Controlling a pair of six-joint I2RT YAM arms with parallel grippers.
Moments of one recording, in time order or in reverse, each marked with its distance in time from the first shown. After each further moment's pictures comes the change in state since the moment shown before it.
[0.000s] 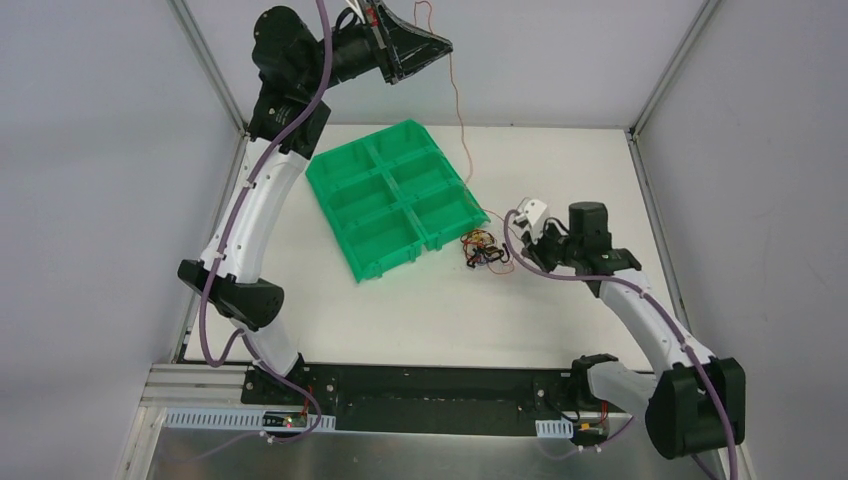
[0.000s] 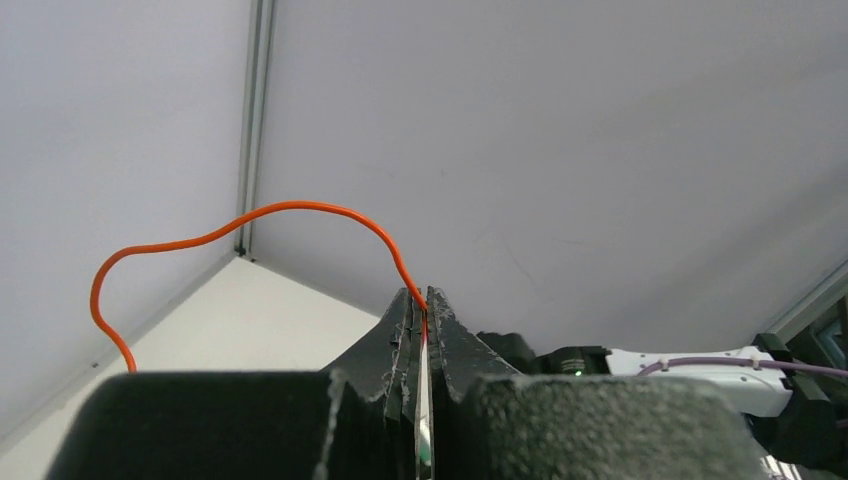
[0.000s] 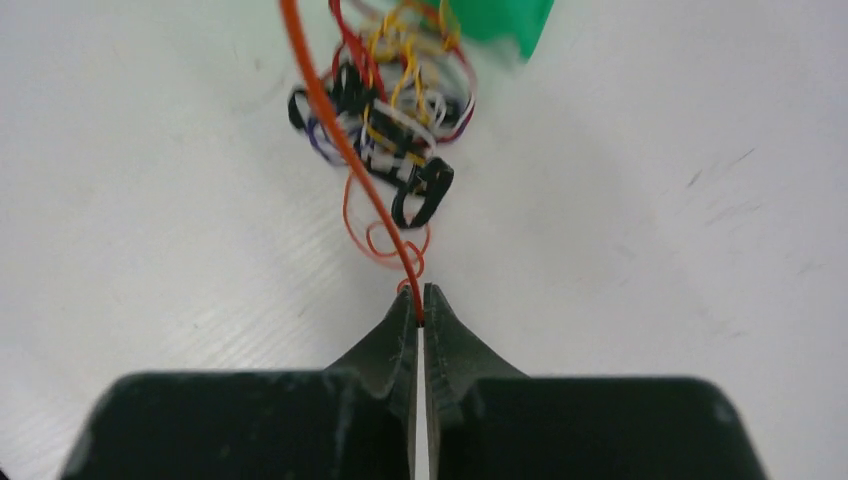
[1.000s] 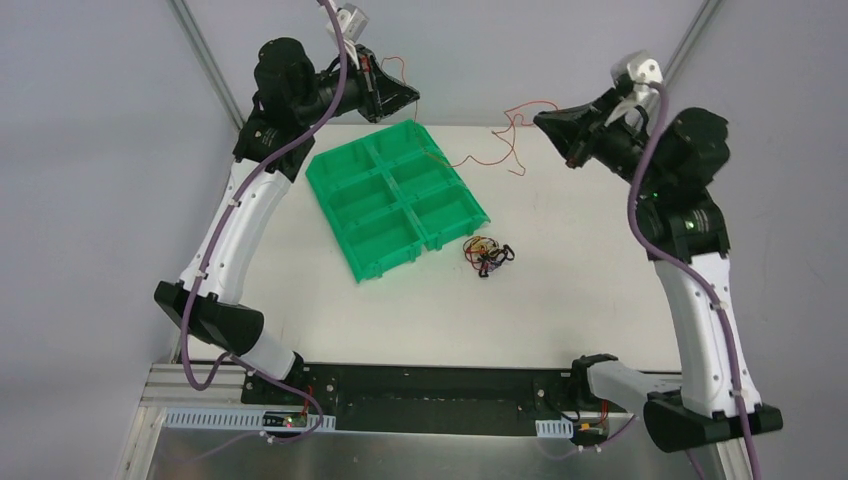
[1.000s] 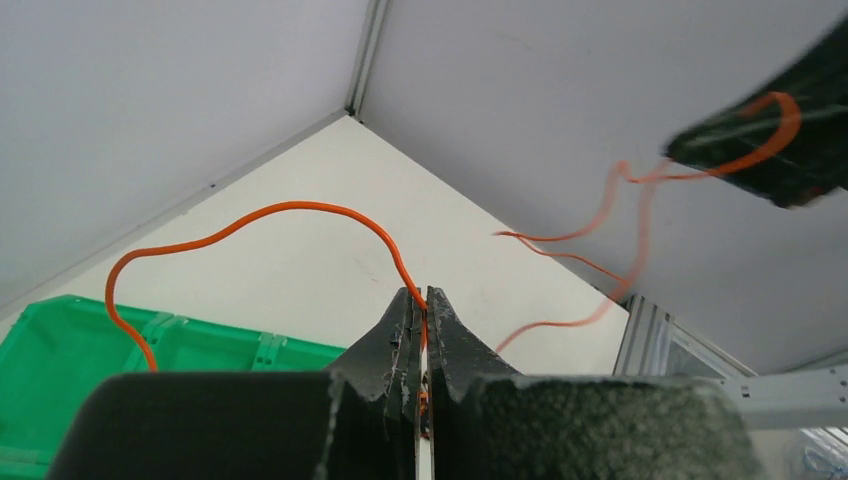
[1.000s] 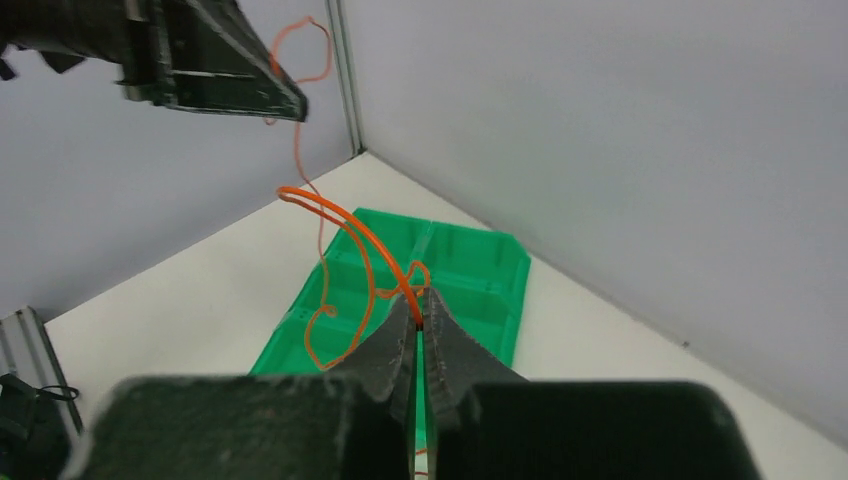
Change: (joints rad) left arm 0.074 -0.180 -0.334 -0.218 -0.110 0.262; right arm -0.005 -0.010 0.890 0.051 -0.144 0.662
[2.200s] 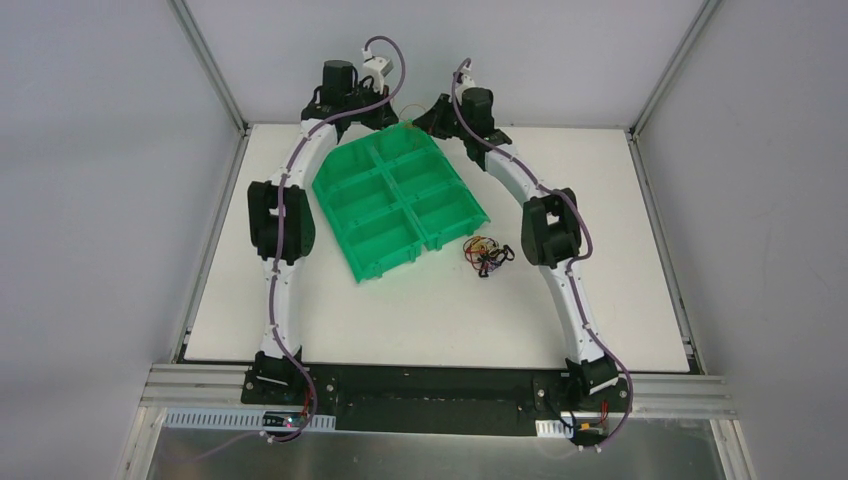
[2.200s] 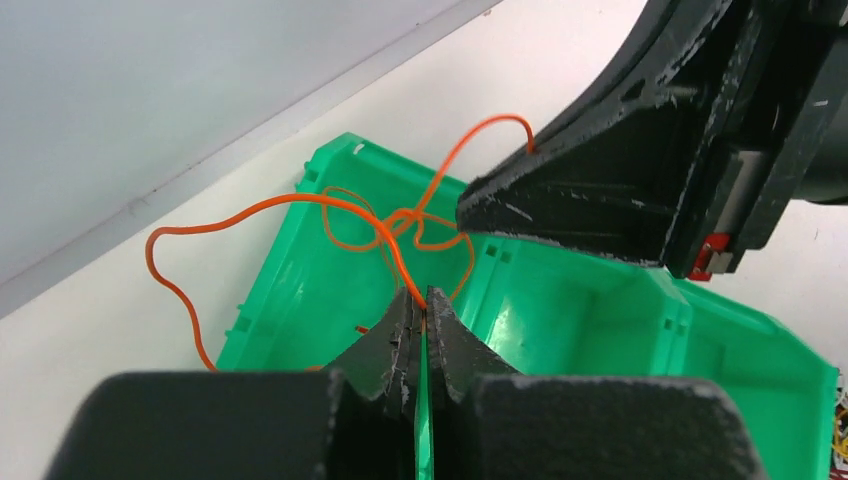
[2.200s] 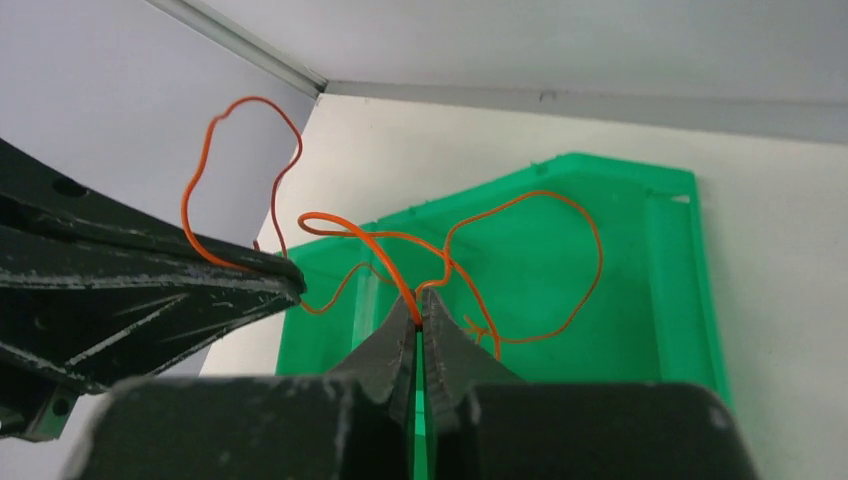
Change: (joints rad) left arm 0.162 0.753 0.342 -0.094 -0.102 0.415; right arm 0.203 1.486 0.813 0.347 0.204 0.616
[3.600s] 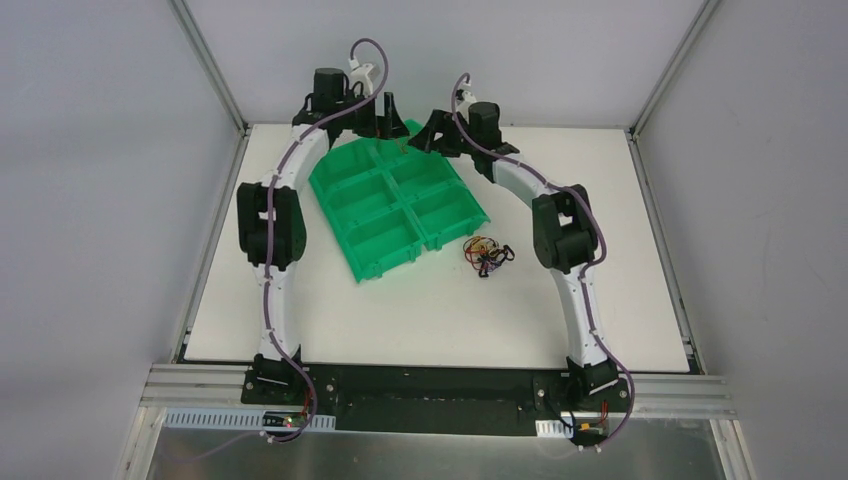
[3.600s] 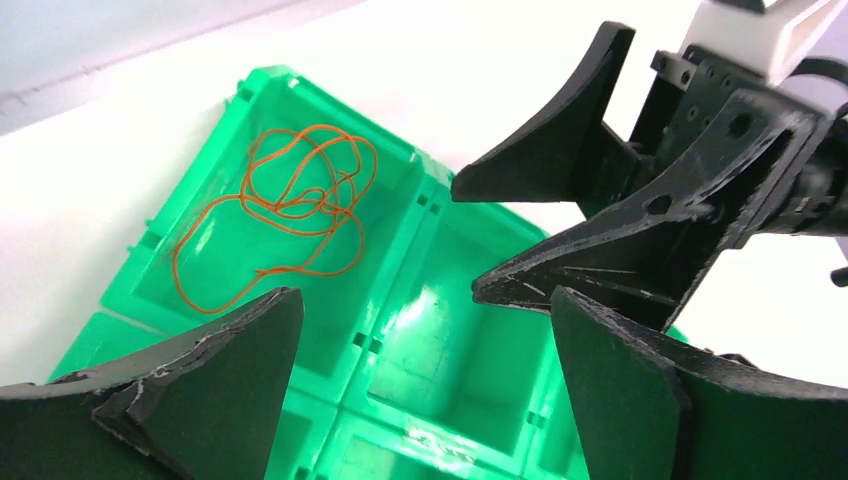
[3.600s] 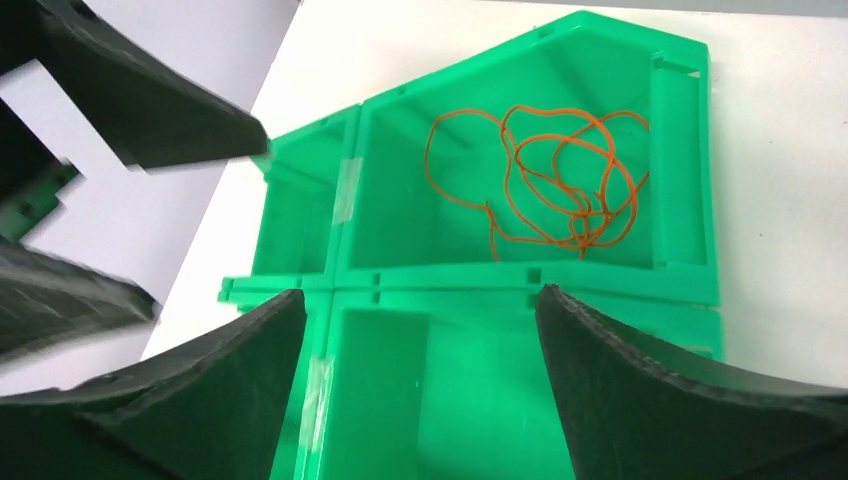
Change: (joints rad) left arm 0.032 -0.069 -0.179 0.056 0.082 -0.218; right arm -0.005 -0.163 -0.367 0.089 -0.080 -0.088
